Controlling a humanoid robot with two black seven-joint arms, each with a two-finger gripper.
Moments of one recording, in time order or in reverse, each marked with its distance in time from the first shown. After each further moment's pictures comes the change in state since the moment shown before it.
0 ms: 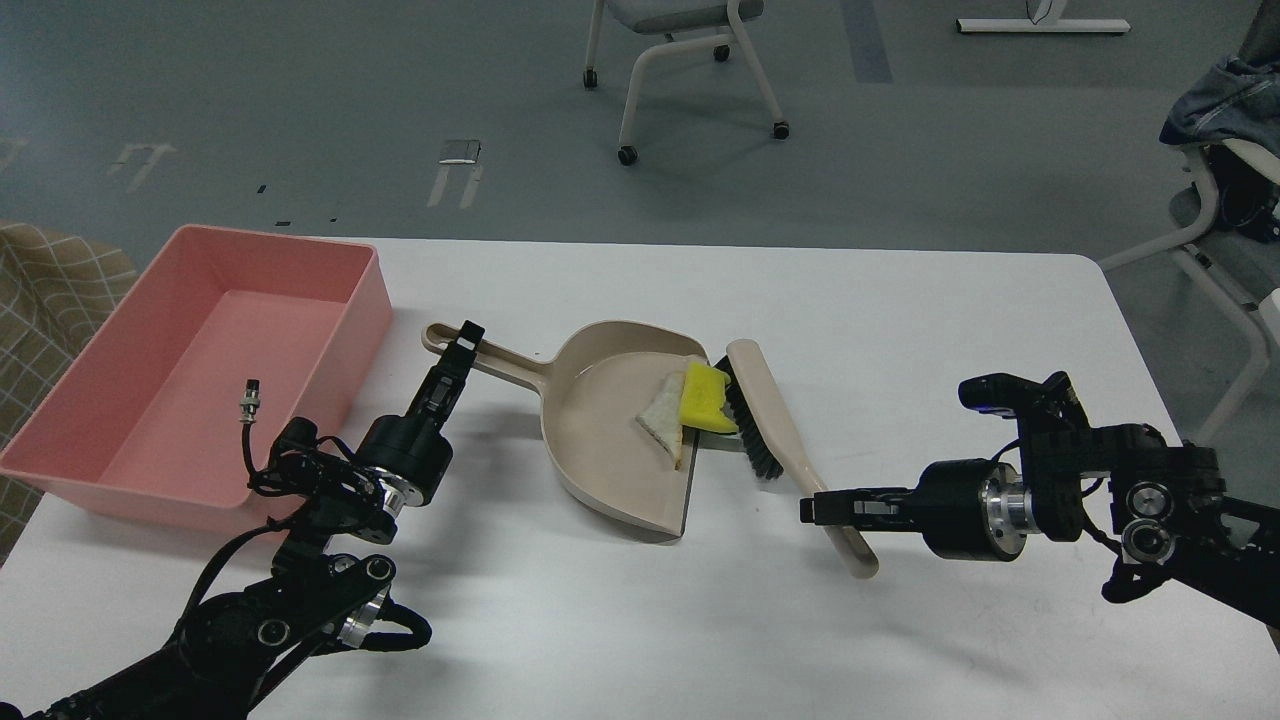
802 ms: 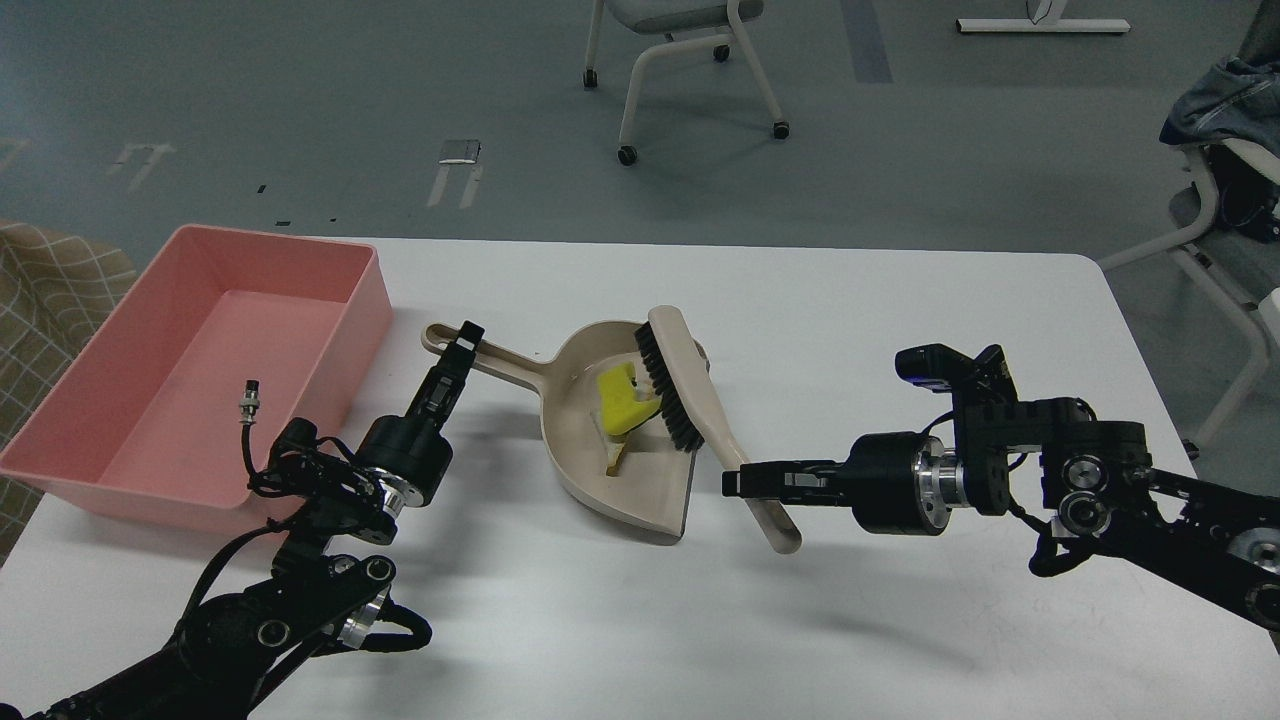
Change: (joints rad) left arm 0.002 -0.001 -0.001 -0.001 0.000 0.000 0.000; right arm 0.027 0.116 0.053 -0.006 0.035 0.000 0.006
